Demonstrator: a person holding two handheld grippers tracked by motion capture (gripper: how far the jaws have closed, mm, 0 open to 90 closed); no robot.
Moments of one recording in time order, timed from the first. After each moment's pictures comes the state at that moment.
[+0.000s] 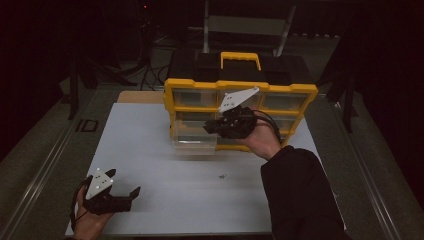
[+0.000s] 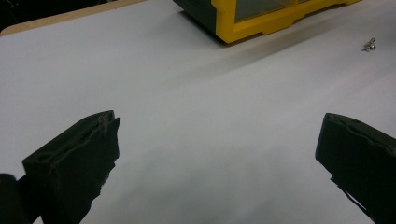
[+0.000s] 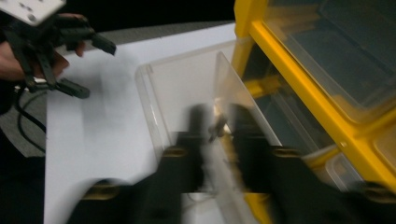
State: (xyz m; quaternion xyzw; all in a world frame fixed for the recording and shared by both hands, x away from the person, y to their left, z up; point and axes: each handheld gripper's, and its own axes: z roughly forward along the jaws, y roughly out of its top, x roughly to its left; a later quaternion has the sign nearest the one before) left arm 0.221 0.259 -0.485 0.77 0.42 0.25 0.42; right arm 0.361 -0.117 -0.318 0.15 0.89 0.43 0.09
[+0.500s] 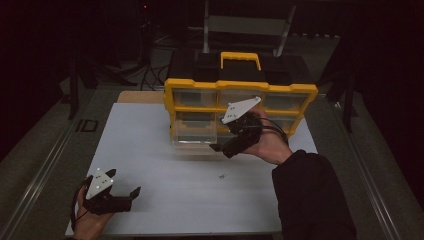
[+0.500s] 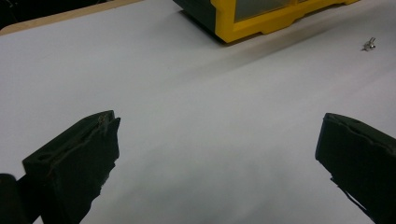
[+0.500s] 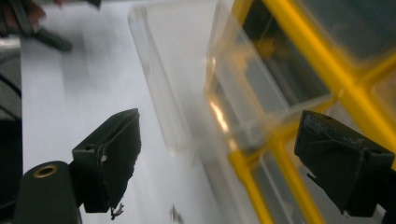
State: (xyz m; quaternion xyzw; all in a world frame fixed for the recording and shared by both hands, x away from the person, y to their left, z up) left arm 0.222 0.259 -0.485 0.77 0.42 0.24 0.42; right arm 0.346 -0.130 -0.328 0.14 0.91 0.37 0.13
